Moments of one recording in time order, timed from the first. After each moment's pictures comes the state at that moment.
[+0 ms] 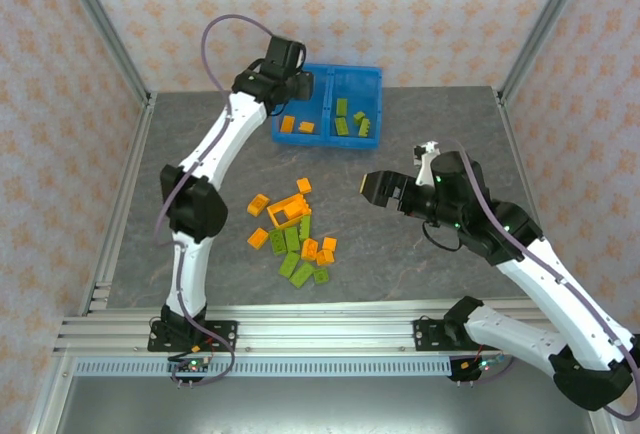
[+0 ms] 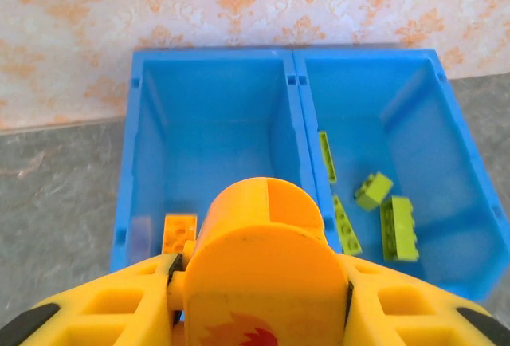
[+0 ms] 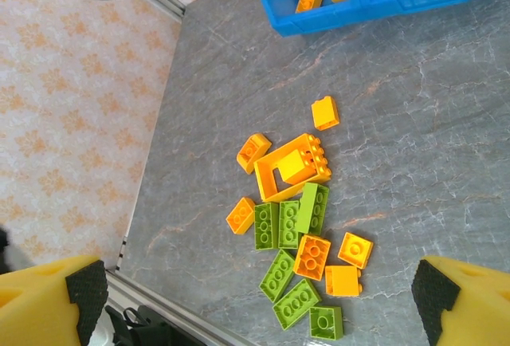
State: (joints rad) left arm -0.36 2.21 2.33 -0.78 -0.16 -0.25; right arm 0.65 0.89 1.14 -0.78 -0.12 0.77
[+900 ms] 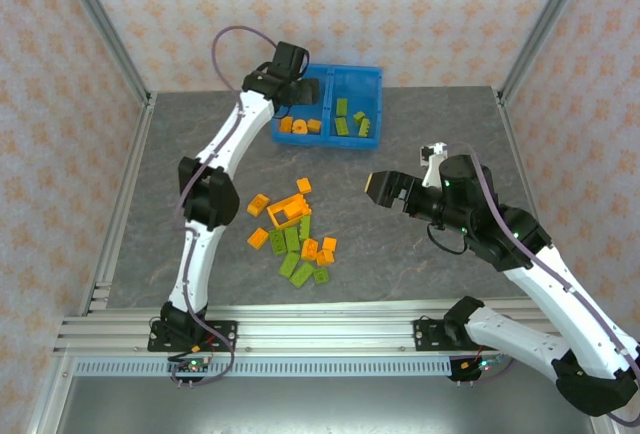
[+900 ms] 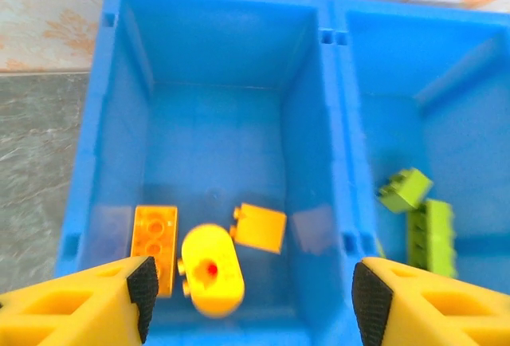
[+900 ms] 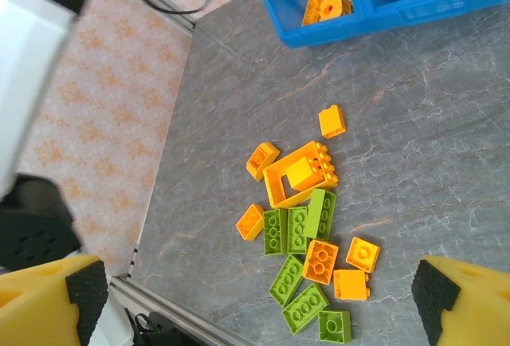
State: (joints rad) left arm -0.34 2.30 2.39 -0.85 -0.10 -0.34; right arm 0.65 0.86 1.14 -0.78 -0.11 0.78
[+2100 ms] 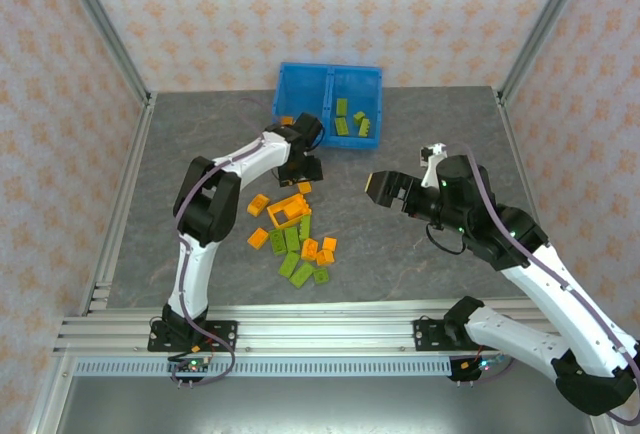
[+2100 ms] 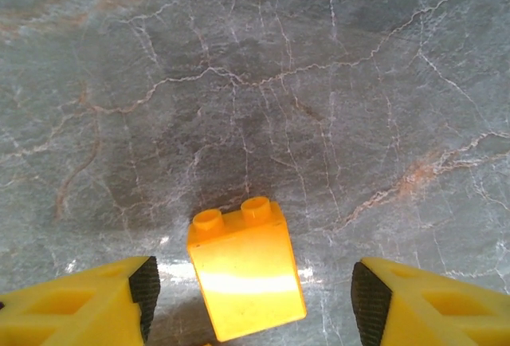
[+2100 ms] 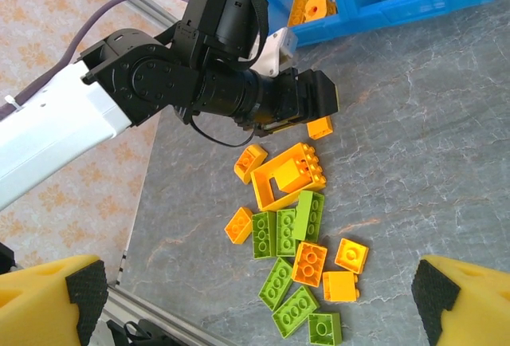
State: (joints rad) left arm -0.46 2.18 1.73 -0.87 -0.01 -0.68; right arm 0.65 0.86 1.12 -0.78 -0.09 0.79
